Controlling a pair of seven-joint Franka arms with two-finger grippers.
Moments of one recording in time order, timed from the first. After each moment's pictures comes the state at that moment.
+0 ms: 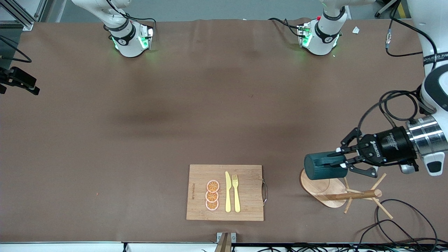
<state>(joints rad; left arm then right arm) 0.00 0.50 -0.03 -1.23 -0.93 1.82 -1.43 -0.03 -0.02 -0.04 -1.54 -0.04 1.54 -0.04</state>
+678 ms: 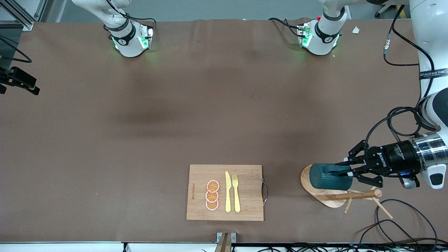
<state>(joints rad) 0.06 0.58 -0.03 -1.23 -1.09 1.80 -1.10 -0.03 -0.02 -0.04 -1.54 -0.04 1.54 -0.04</state>
